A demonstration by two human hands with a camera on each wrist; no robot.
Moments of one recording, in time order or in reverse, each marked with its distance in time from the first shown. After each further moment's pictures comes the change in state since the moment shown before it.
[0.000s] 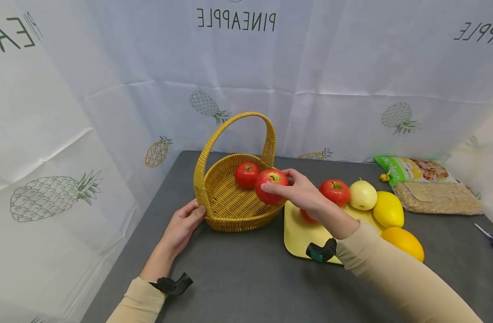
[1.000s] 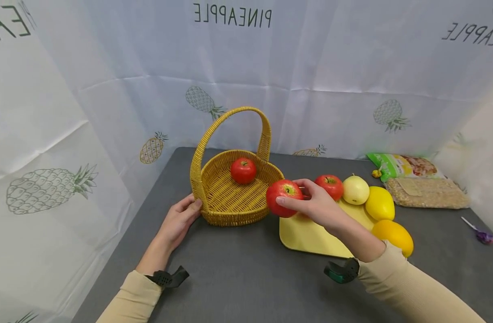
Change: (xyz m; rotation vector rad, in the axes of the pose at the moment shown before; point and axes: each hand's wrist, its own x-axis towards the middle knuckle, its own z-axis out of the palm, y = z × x) left_hand -0.001 0.006 0.004 -0.021 0.007 -0.021; right_hand -0.060 0.018 -0.015 0.016 0.000 -0.041
